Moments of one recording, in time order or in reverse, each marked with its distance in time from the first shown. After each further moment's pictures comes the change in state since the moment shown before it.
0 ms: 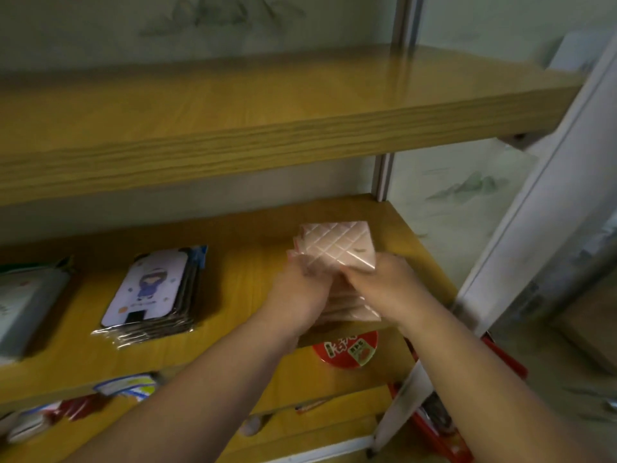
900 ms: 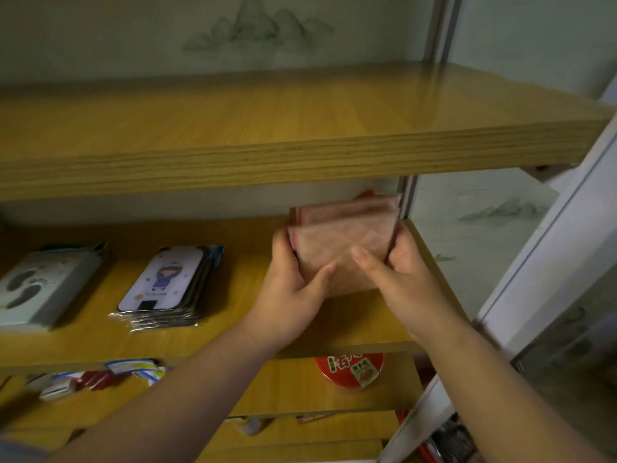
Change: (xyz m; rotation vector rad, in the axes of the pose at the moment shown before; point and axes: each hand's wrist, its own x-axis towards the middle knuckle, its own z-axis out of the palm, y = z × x) left_hand 0.006 -0.007 -0.011 -0.086 0.177 0.480; right_hand 0.007 -0.008 -0.029 0.654 -0.216 -0.462
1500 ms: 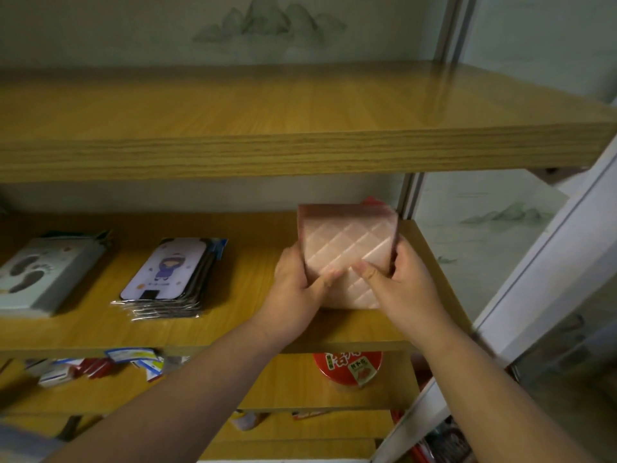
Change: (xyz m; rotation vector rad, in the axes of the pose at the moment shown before) left_hand 0.004 -0.032 0.009 0.088 -0.038 -0.115; right_hand 0.004 0.022 -0.003 -0.265 0.142 0.064
